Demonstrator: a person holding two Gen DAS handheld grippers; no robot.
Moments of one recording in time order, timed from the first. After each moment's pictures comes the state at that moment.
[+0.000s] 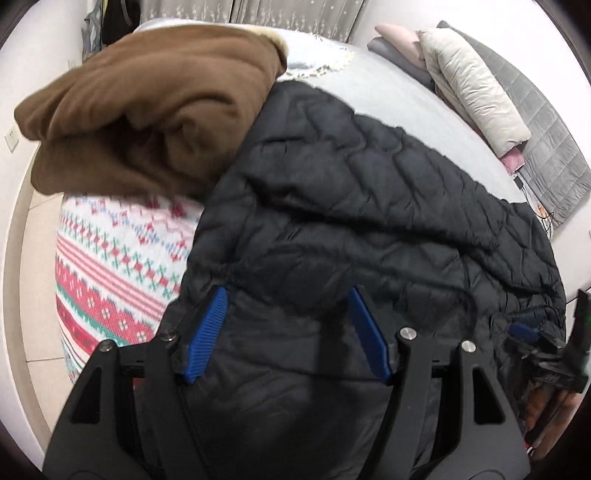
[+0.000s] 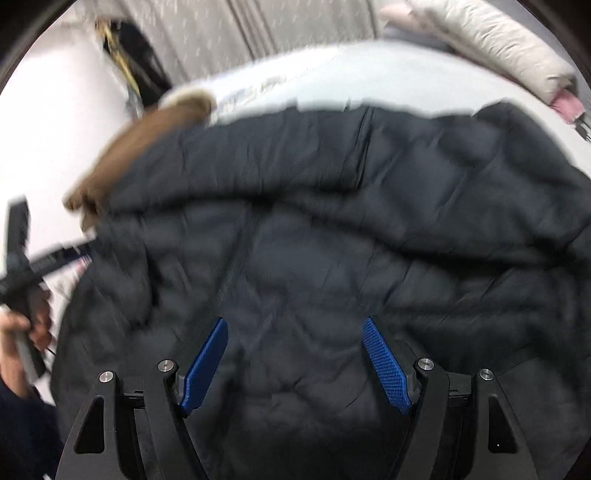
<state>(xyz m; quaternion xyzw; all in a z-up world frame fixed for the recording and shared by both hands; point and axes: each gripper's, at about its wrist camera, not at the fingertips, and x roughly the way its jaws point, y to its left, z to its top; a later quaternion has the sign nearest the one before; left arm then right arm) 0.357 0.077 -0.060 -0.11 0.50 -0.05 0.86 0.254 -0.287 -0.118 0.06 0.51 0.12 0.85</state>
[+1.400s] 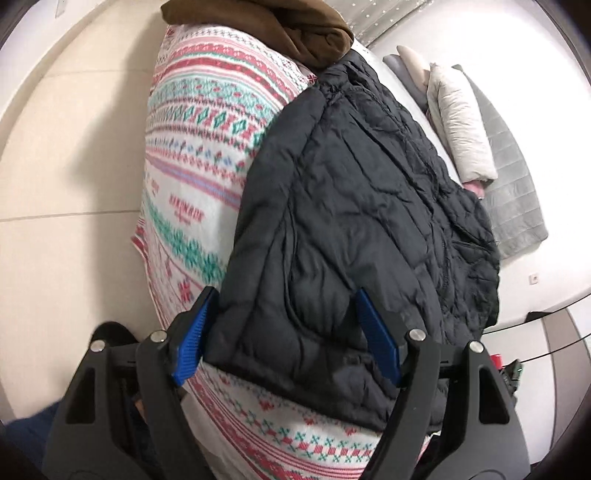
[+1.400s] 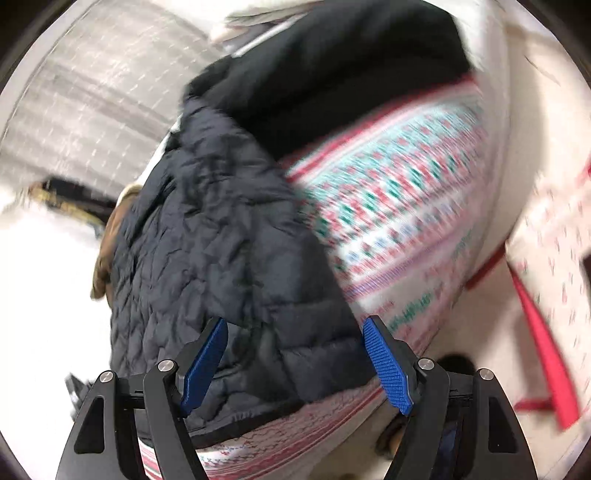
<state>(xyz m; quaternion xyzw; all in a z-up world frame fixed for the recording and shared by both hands) 0.138 0.166 -0.093 -0.30 0.51 -0.08 0.80 -0.025 -0.487 -0.164 0.39 0.46 0.01 0.79</state>
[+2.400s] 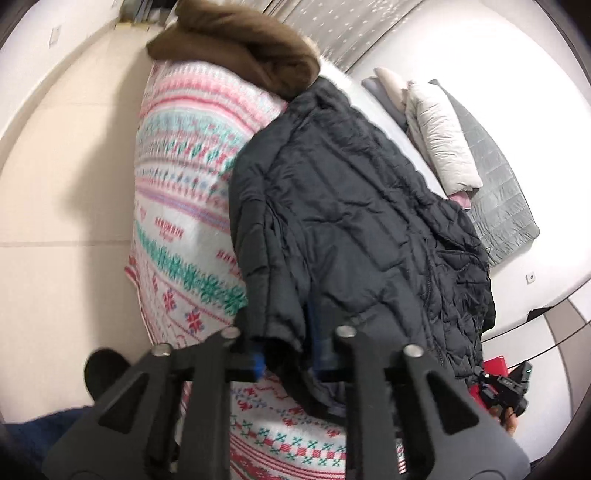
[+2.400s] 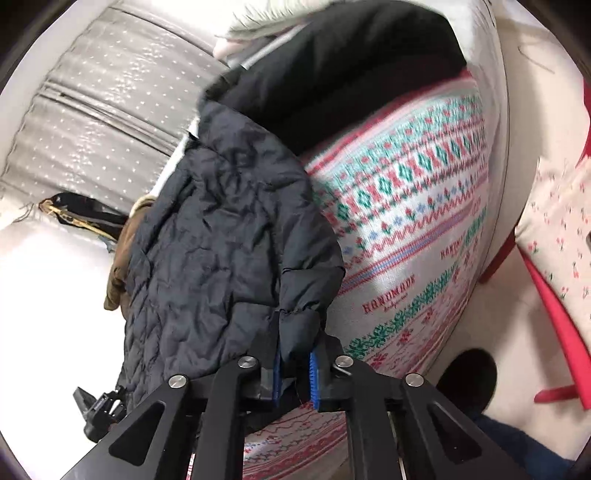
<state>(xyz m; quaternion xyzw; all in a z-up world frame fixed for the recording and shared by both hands) 0.122 0.156 -0.070 -0.27 0.44 -0.09 0.85 -0.043 -0.477 -0.149 0.40 0.42 0.01 0.82</state>
